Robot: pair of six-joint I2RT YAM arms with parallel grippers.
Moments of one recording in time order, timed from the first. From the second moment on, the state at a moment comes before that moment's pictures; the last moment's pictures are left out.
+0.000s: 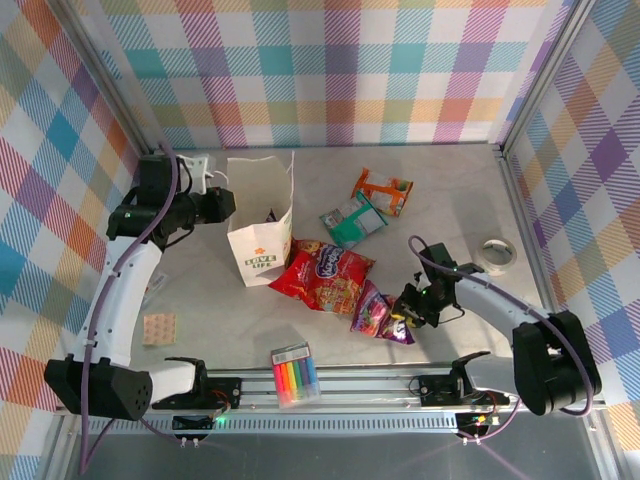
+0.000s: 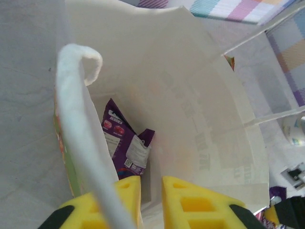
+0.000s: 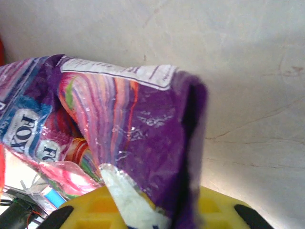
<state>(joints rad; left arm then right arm) -0.11 1.24 1.38 -0.88 0.36 -0.18 0.32 1.24 0.58 -0.72 -0.46 0.75</state>
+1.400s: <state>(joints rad) -0.15 1.31 1.51 -1.06 0.24 -0.03 0.32 1.10 1.10 -1.07 -0.15 0.61</state>
